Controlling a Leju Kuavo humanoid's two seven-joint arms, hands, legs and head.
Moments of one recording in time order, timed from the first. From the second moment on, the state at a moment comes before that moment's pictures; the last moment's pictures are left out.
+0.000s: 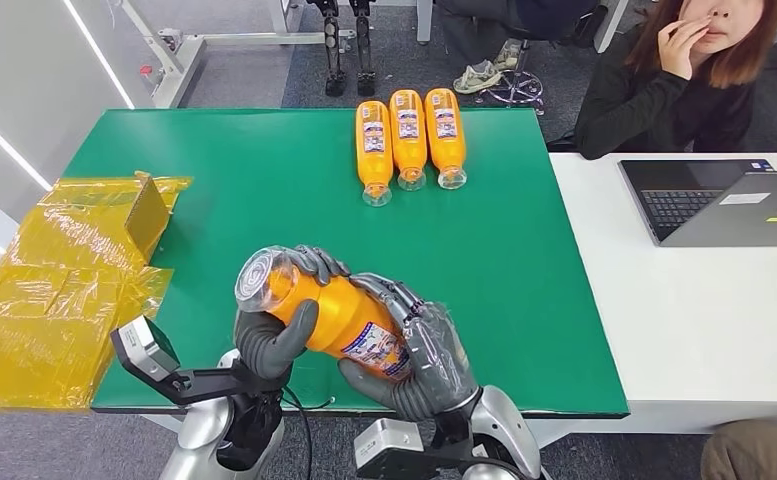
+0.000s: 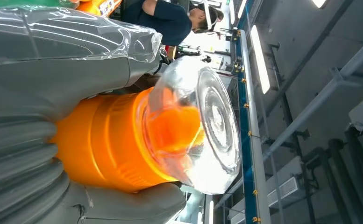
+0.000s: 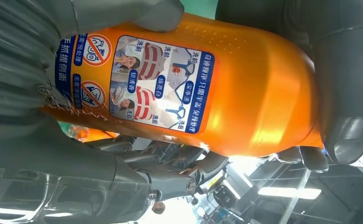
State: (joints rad) left arm -0.17 -0.19 -0.49 -1.27 0.13 -0.34 -0.45; right arm -0.09 -0.02 0.64 -1.72 0.81 -0.13 -0.24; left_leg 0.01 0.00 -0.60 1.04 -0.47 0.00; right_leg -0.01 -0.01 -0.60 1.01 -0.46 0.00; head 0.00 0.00
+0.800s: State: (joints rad) left arm -0.18 -0.19 -0.49 -1.27 0.03 -0.22 -0.46; right arm -0.08 0.01 0.63 -1.72 0.85 -0.10 -0.24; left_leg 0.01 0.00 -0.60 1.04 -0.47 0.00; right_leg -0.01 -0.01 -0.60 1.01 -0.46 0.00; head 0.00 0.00
